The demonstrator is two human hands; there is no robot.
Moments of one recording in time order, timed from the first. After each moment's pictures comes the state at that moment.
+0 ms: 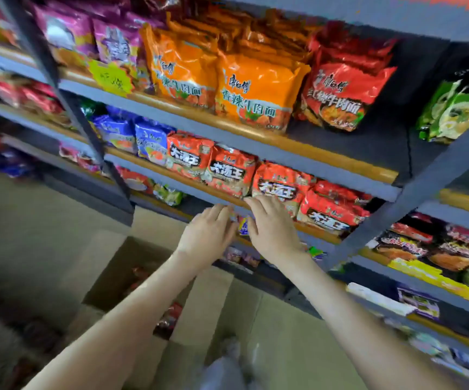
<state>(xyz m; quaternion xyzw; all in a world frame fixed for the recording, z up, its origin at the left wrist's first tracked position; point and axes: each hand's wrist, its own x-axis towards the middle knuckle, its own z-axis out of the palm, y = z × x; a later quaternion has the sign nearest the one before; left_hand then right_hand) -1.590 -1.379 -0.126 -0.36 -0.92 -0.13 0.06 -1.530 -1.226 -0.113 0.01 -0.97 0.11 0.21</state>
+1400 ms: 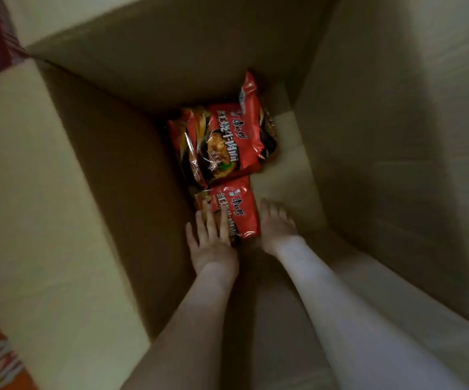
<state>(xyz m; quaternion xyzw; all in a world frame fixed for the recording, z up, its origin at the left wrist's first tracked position) -1.630 -1.581 -0.842 0.29 -0.79 -0.10 -0.54 -1.716 -1.493 -0.885 0.19 -0.81 -0.02 -0.55</state>
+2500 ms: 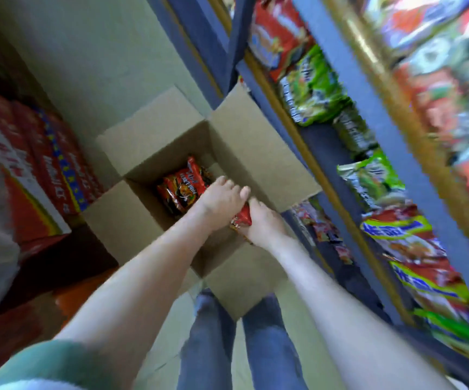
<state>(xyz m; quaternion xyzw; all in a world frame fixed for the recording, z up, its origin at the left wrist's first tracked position) -1.733 -1.576 -0.441 -0.27 -0.93 0.07 -0.24 -1.715 -1.448 -0.449 0.09 -0.92 0.16 -0.35</state>
